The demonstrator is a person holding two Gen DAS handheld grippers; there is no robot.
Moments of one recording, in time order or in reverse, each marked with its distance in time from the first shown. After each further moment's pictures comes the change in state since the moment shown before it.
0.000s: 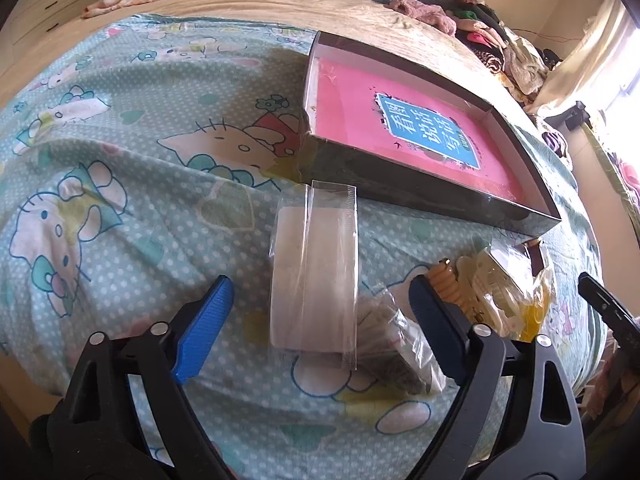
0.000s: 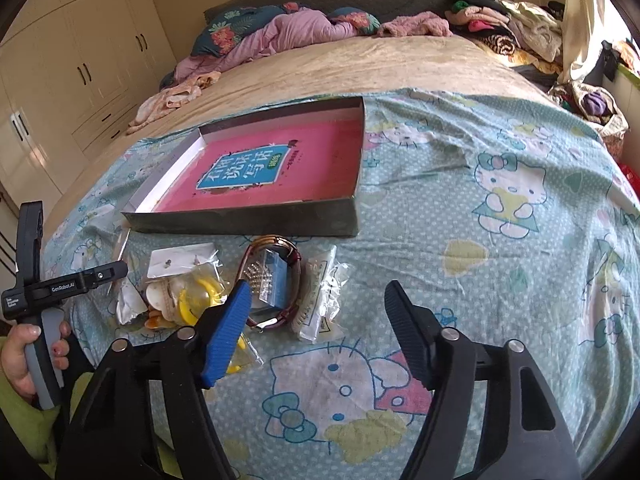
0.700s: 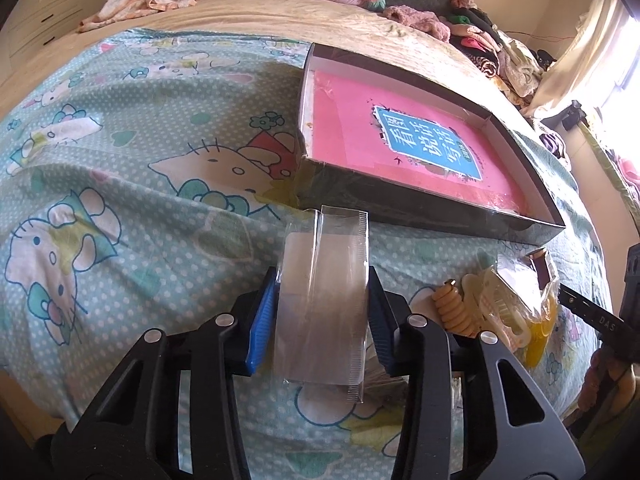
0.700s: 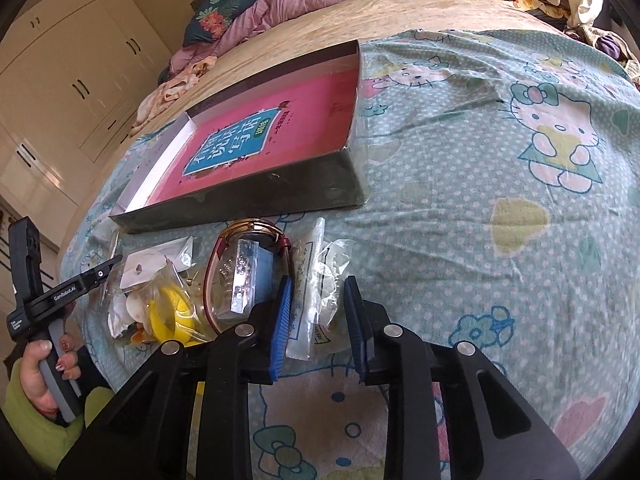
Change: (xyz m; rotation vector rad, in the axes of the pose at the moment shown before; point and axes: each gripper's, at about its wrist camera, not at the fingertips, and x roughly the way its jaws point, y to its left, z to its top) left arm 0.003 -0.001 0.011 0.032 -0.047 0.004; right arm 0.044 -0.018 0.002 0.100 0.081 0.092
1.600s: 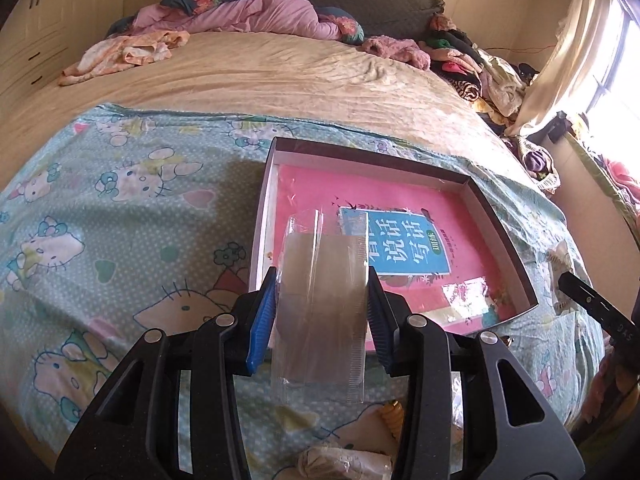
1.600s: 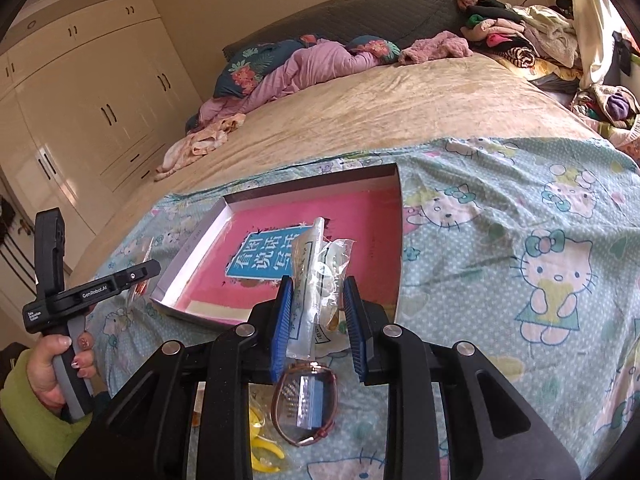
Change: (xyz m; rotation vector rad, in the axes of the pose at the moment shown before) left arm -0.010 -0.031 0.082 0.060 -0.106 -0.023; right arm -0.038 0.036 0.078 -0.098 -0.220 0.046
